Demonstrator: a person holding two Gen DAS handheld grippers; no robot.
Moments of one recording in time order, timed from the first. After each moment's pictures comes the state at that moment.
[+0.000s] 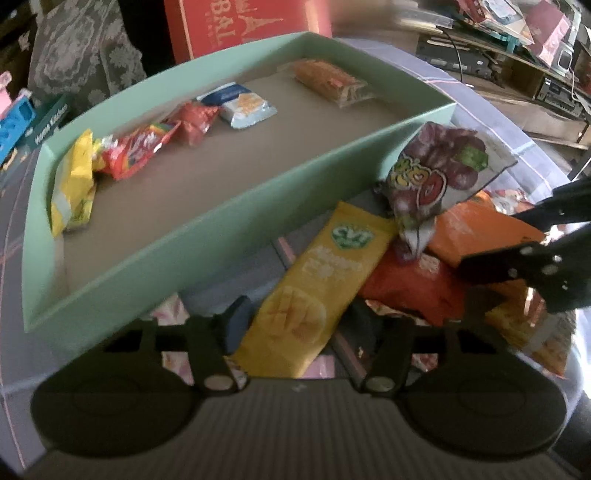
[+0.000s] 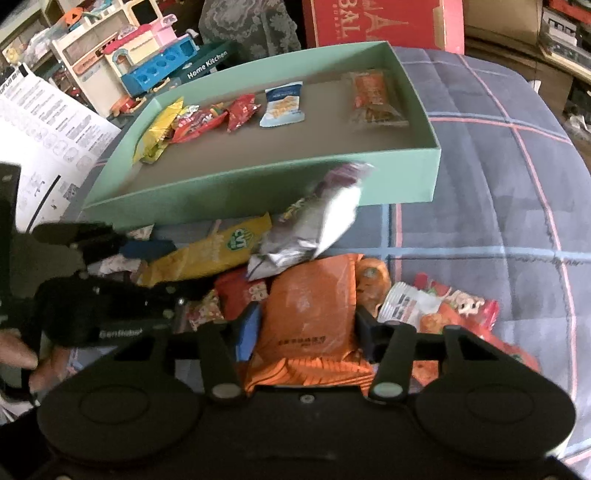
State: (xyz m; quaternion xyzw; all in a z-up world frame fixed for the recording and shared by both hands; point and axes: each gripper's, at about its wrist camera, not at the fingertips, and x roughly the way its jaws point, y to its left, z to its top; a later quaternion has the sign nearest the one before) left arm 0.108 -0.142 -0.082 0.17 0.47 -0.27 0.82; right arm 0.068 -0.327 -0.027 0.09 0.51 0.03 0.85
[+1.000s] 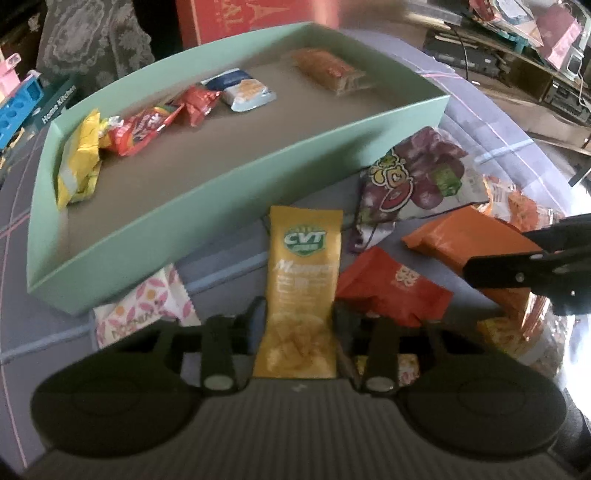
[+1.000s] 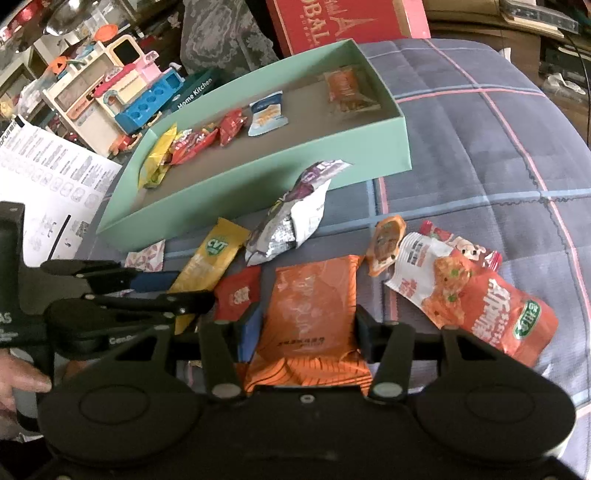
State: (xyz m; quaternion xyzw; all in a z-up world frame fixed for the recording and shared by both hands) left arm 0.093 -0.143 -0.076 0.16 0.49 -0.25 0.82; right arm 0.035 -0.337 -0.028 0.17 0.49 0.01 0.86
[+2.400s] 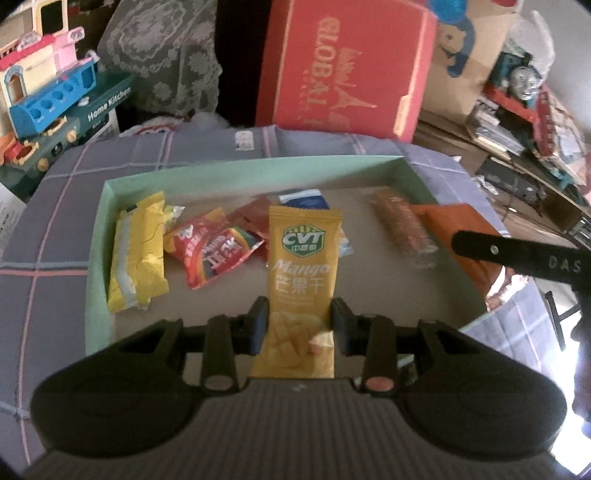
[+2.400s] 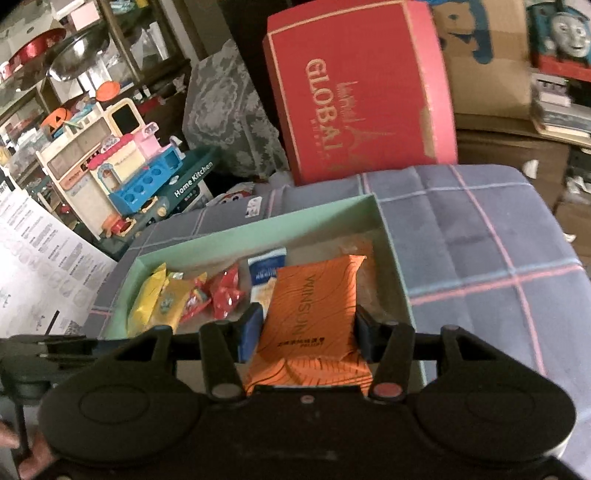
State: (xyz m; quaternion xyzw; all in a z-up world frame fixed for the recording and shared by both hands) left arm 0.219 -0.126 -0.008 0.01 0.47 -0.19 0.86; right arm 0.190 -0.361 0.027 0.14 0.40 0.00 0.91
